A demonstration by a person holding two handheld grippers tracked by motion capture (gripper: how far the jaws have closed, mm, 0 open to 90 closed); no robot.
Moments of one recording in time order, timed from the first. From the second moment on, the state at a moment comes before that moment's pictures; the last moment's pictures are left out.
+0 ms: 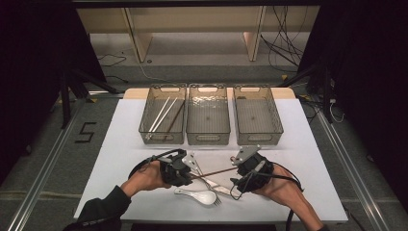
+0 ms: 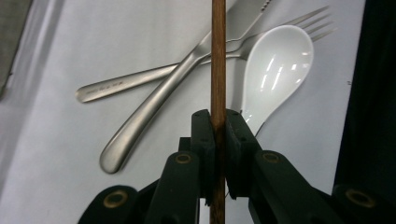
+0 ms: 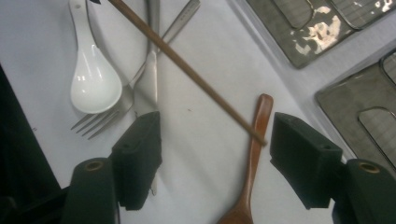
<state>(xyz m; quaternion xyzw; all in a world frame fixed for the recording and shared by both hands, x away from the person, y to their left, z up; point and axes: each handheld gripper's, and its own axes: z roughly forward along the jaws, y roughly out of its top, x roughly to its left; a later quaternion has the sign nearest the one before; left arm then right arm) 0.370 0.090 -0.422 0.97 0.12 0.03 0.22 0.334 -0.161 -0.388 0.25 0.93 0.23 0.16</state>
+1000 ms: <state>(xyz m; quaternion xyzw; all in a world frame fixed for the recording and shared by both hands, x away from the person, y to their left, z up) 0.402 0.148 -0.400 0.92 0.27 0.06 0.28 0.332 -0.173 -0.407 0.33 0.90 0.24 0.17</state>
